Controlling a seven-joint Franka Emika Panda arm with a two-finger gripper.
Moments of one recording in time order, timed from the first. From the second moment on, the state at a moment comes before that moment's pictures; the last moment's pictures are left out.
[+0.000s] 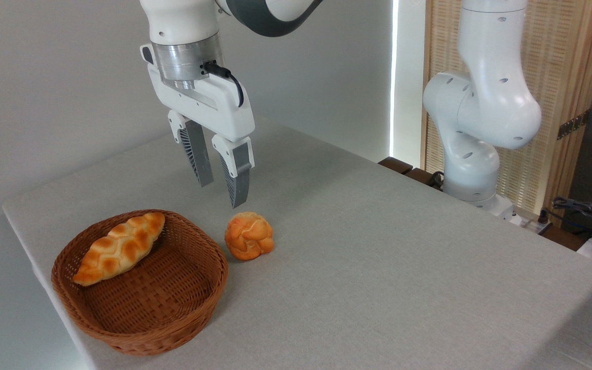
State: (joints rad) arm -0.17 -0.05 0.00 -1.82 -0.06 1.77 0.57
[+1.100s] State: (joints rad) arm -0.19 0.11 -0.01 -1.82 -0.18 2.11 0.44
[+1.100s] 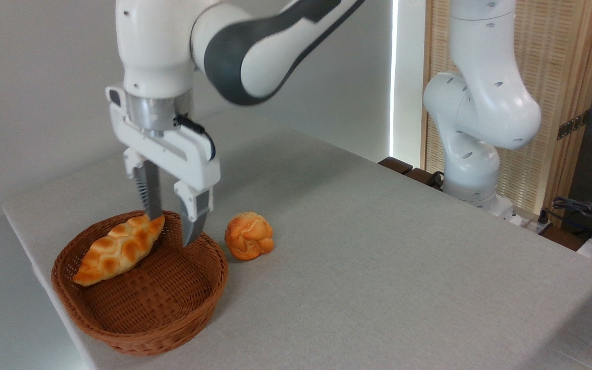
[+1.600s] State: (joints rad) arm -0.21 0.21 -0.02 -1.82 -0.38 2.30 0.38
